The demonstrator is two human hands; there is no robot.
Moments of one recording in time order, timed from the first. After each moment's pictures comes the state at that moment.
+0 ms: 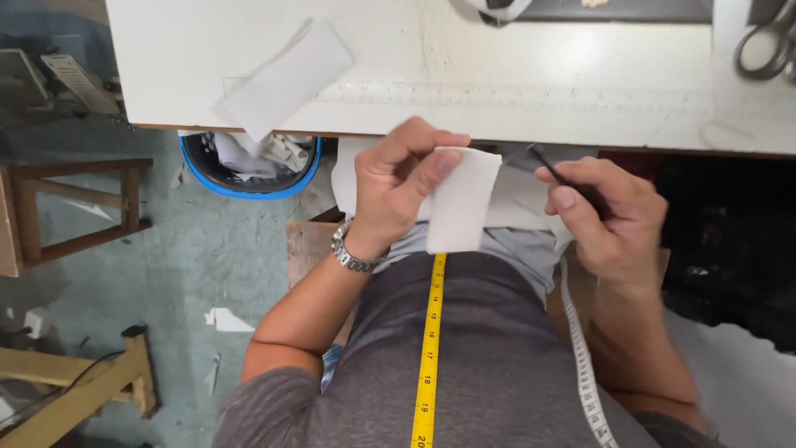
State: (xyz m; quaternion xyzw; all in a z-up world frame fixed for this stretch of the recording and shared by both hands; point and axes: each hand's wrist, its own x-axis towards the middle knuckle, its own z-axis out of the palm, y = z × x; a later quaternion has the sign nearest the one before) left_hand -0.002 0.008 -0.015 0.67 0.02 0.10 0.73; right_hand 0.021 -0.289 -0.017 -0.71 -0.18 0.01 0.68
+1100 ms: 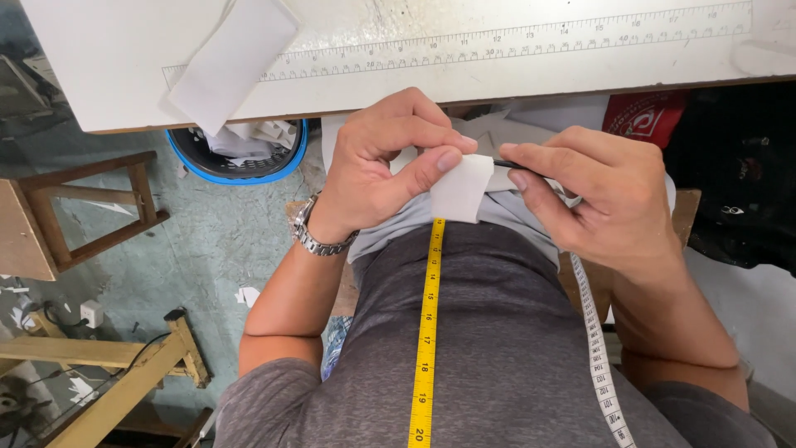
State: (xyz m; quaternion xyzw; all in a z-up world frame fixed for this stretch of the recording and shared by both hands) left_hand 0.019 0.022 -0.002 0.71 -0.17 -0.04 0.68; right_hand 0.030 -0.288 0.021 -0.83 -0.34 0.00 0.44
